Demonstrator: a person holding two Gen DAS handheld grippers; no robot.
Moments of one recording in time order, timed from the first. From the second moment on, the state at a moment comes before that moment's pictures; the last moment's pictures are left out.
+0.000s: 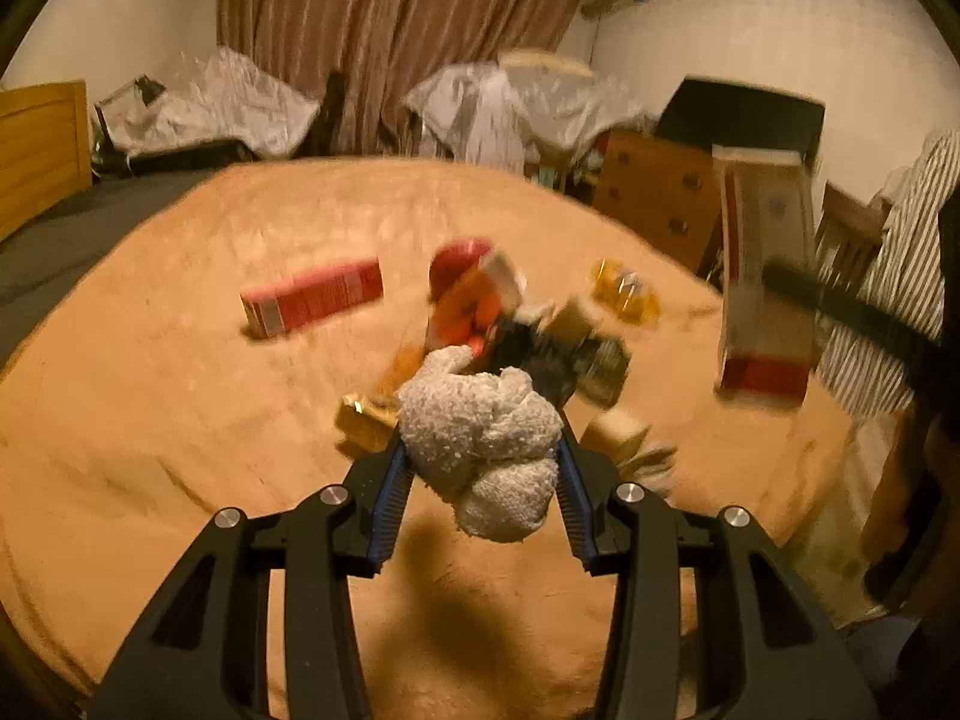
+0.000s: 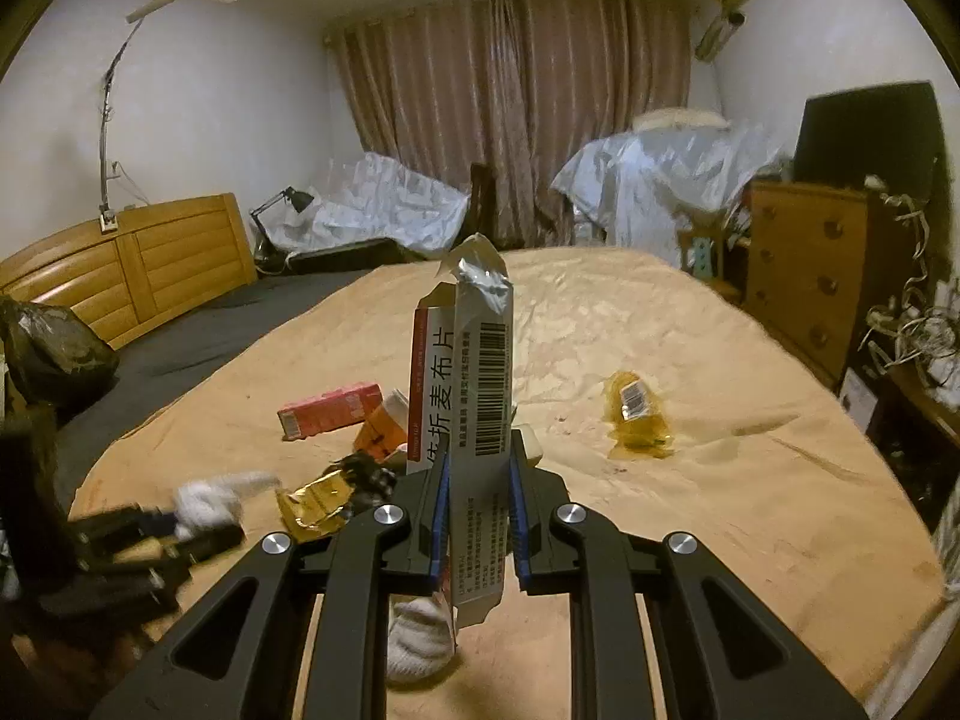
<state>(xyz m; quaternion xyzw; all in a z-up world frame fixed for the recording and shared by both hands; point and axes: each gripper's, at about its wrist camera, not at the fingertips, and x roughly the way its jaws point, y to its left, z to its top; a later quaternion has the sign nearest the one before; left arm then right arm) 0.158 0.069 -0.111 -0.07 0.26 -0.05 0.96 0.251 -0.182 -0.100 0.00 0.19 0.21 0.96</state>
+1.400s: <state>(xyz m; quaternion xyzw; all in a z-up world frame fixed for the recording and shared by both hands) 0.120 -0.071 -0.015 -0.01 0.17 -0.10 0.98 0.094 -0.321 0.012 -0.03 0.13 0.06 0.99</state>
